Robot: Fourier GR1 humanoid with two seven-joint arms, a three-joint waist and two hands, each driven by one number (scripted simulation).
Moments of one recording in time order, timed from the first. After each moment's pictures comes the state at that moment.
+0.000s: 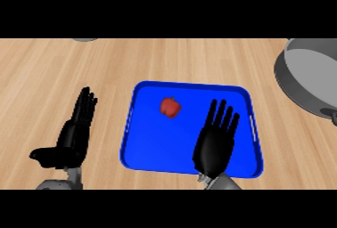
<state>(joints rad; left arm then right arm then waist) -0.03 0.13 -0.12 -1.56 0.09 0.20 -0.13 -0.27 -0.02 0.68 -1.39 1.49 -0.19 1.24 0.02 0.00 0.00</state>
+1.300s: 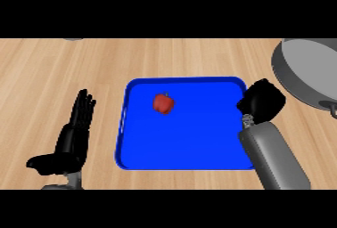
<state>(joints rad) 0.00 0.10 -0.12 -1.60 0.07 0.22 -0.14 -0.50 -0.11 0.16 -1.19 1.38 -0.23 1.15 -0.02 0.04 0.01</state>
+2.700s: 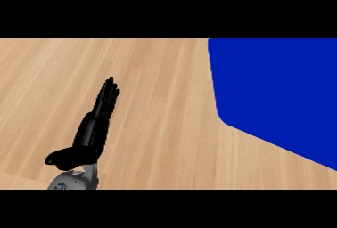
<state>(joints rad) -0.10 0.08 -0.22 -1.62 0.04 0.16 -0.12 -0.95 -0.73 -0.45 -0.62 1.62 -0.13 1.19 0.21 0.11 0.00</state>
